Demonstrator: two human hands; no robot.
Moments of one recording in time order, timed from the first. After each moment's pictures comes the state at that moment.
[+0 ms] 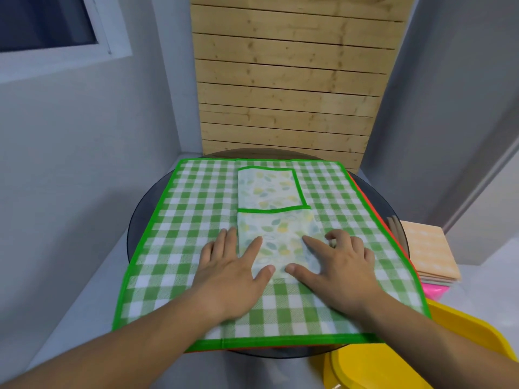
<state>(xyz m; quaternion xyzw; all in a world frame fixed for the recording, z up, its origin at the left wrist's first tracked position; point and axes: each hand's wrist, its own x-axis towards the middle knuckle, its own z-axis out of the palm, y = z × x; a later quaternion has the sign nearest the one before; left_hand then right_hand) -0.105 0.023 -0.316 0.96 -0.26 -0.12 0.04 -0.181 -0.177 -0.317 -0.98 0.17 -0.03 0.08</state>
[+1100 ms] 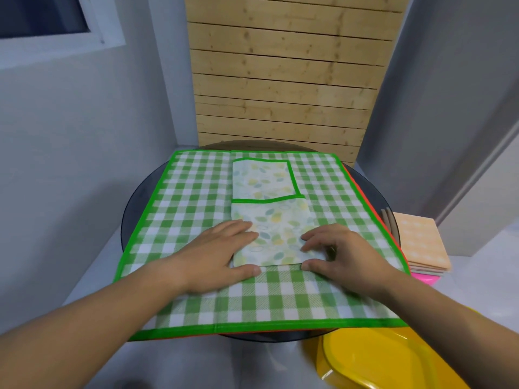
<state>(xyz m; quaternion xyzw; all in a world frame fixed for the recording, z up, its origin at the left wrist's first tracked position) -0.076 0.050 -0.303 0.88 -0.43 -0.15 0.11 -0.187 -0.214 -0.304 -0.96 -0.01 -0.05 0.27</state>
